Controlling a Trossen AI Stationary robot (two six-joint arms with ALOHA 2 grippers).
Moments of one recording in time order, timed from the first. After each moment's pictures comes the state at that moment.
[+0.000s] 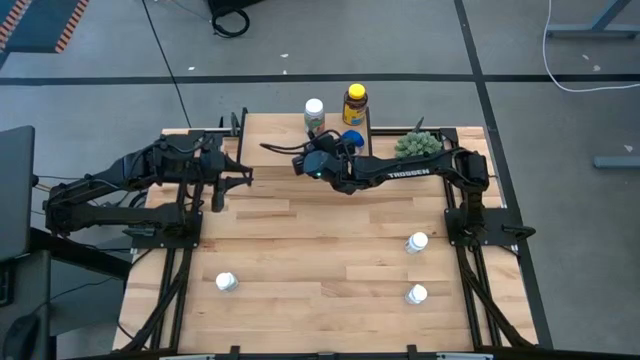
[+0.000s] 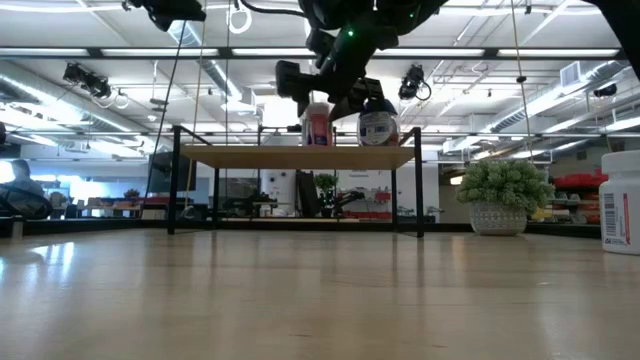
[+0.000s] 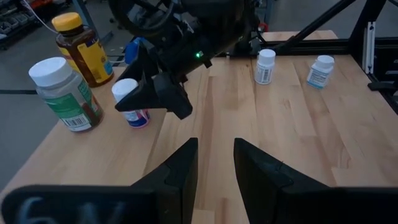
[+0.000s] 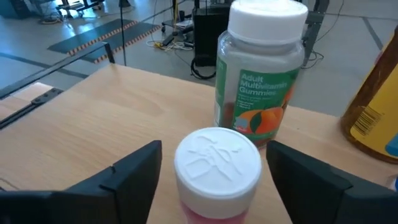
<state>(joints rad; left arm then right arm) 0.27 0.75 0.96 -0.60 0.07 0.15 -0.12 1.93 1.51 -0.18 0.93 0.56</state>
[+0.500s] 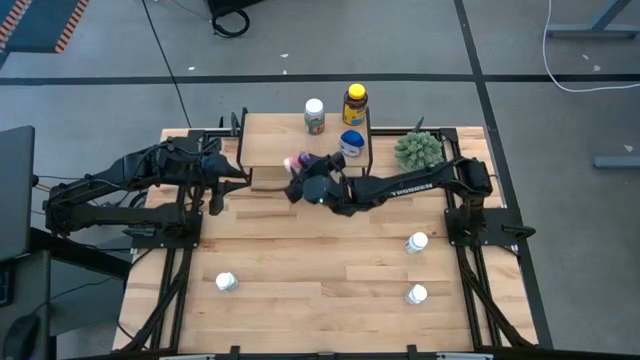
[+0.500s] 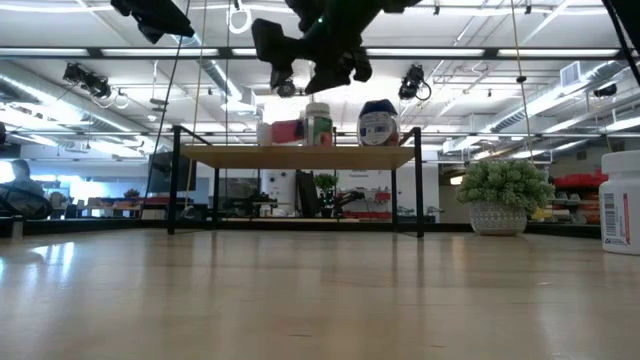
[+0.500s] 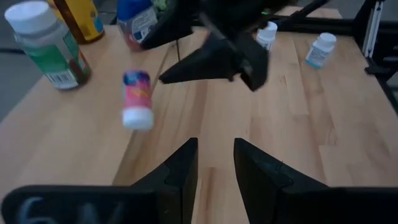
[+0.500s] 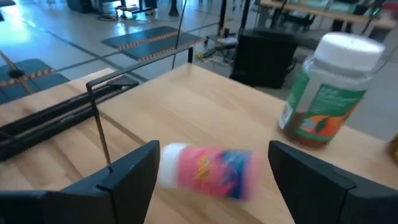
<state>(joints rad) 0.26 0.75 0.96 -0.72 0.07 0.07 0.04 1.93 1.52 -0.08 0.94 0.36</state>
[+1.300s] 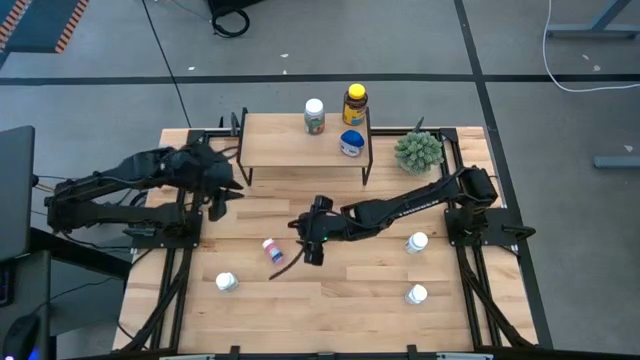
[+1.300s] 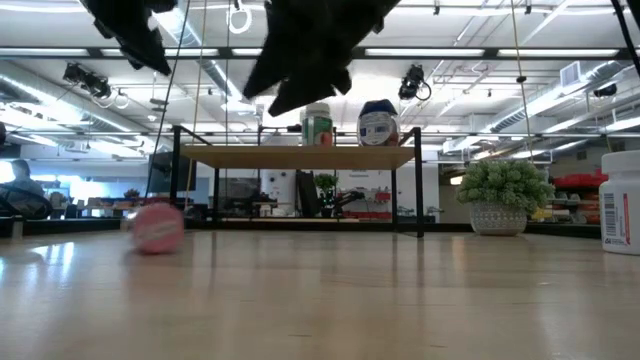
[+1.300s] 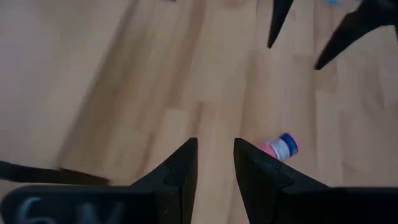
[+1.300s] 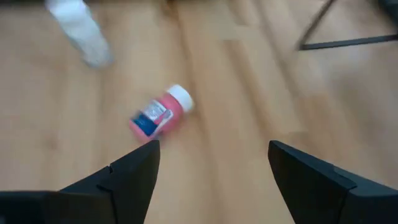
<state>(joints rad) 0.26 0.82 0.95 -0.93 0.09 -0.01 0.19 1.92 1.50 -0.35 0.31 0.25</state>
